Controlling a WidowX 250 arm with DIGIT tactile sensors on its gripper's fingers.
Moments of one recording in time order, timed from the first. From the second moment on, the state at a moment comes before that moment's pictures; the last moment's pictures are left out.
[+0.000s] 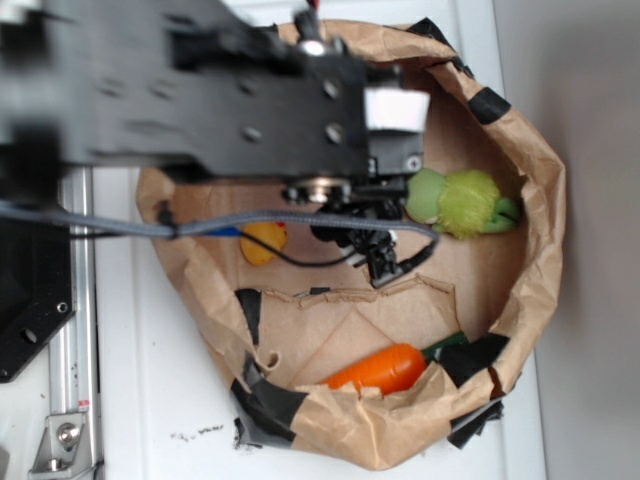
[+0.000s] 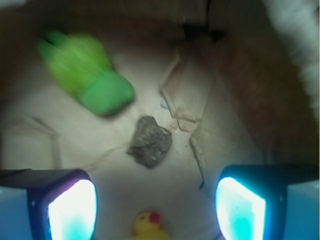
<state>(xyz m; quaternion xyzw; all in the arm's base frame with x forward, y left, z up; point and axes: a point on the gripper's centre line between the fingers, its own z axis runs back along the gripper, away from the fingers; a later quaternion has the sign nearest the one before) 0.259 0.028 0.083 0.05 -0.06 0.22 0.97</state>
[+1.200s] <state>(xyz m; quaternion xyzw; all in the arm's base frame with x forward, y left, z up) 0.286 0.041 0.018 0.05 -0.03 0.22 0.97</state>
